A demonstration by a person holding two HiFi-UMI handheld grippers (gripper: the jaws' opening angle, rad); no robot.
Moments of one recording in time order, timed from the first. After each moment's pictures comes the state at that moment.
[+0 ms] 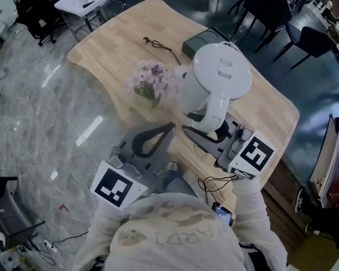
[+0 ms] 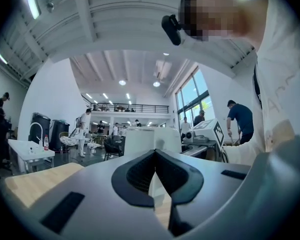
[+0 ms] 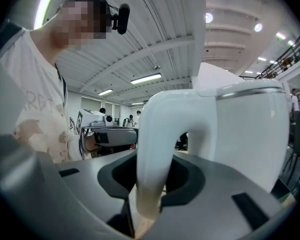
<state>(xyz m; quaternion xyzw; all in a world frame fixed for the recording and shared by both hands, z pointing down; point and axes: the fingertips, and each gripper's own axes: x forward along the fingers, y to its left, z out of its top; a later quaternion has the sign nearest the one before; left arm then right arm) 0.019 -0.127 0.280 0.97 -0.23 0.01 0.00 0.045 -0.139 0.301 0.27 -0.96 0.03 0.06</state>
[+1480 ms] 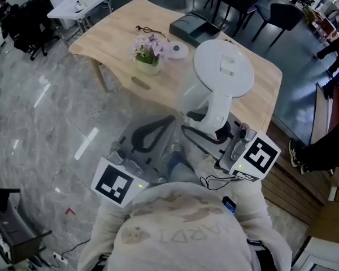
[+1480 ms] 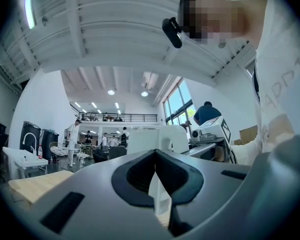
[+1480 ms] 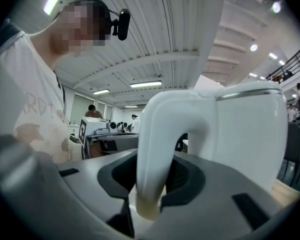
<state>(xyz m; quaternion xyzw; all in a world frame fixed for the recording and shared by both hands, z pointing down) -0.077 0.106 0.258 0.98 -0.17 -0.03 -0.05 -0.056 0.110 0.271 0.35 -0.94 -0.01 0.04</state>
